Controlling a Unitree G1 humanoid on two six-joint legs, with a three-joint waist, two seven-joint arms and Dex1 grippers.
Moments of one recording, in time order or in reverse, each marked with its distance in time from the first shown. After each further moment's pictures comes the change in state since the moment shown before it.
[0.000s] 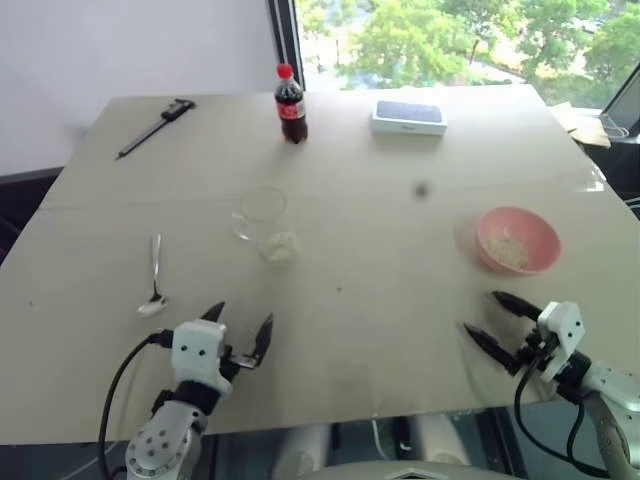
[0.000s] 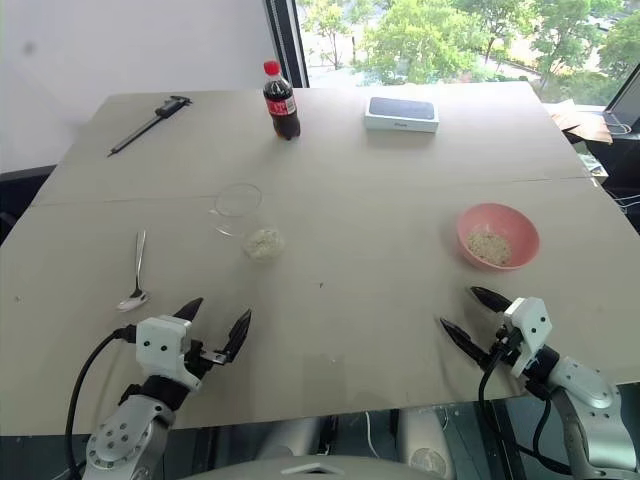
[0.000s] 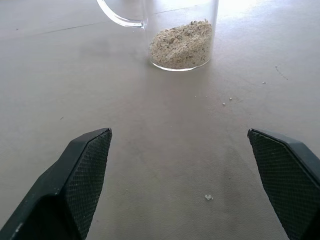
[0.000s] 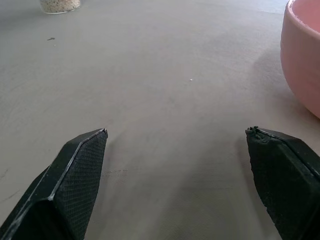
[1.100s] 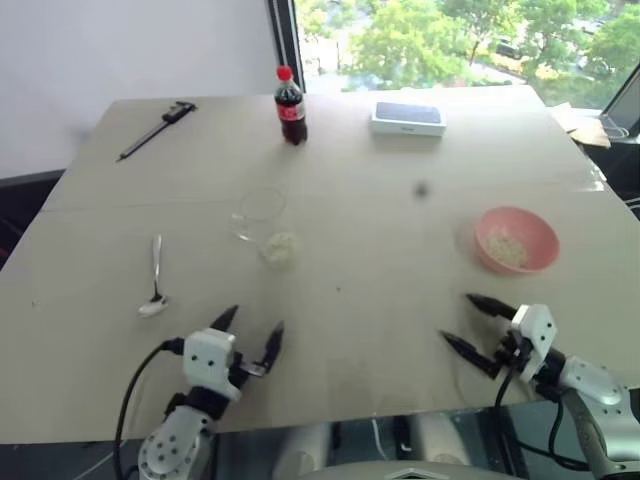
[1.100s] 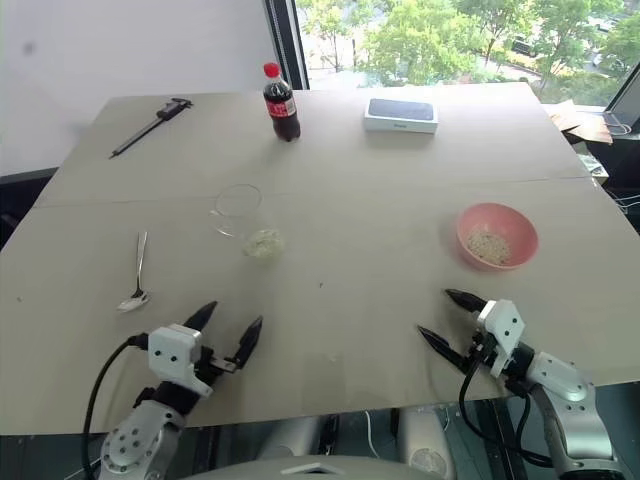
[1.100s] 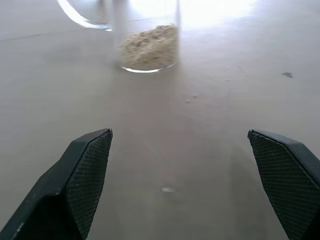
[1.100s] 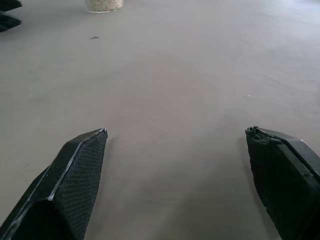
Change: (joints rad) left arm -0.035 0.000 -0.001 0.142 -0.025 -0.141 -0.002; right arm -0.040 0.019 0.127 -0.012 -0.058 -0.041 0.042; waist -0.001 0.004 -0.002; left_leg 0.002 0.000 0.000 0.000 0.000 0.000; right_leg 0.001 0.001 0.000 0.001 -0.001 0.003
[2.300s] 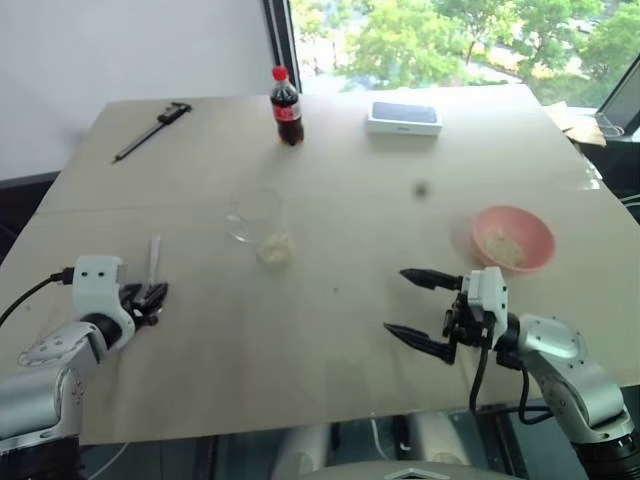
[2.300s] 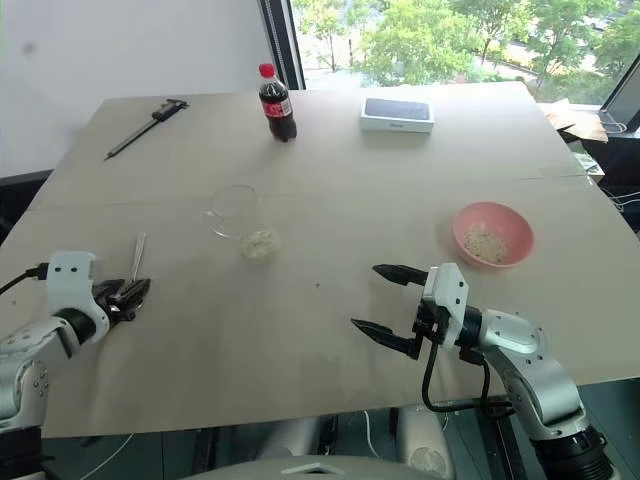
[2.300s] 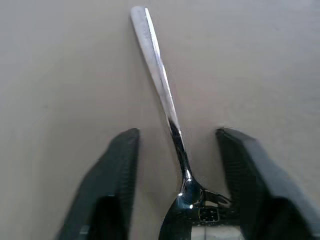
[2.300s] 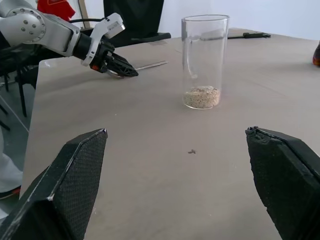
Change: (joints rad) left arm -0.402 0.439 0.349 0.218 -0.234 0.830 -0.014; right arm -0.199 -0.016 0.169 -0.329 0.130 0.319 -0.006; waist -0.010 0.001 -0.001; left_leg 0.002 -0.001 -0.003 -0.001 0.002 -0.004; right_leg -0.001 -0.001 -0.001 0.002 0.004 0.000
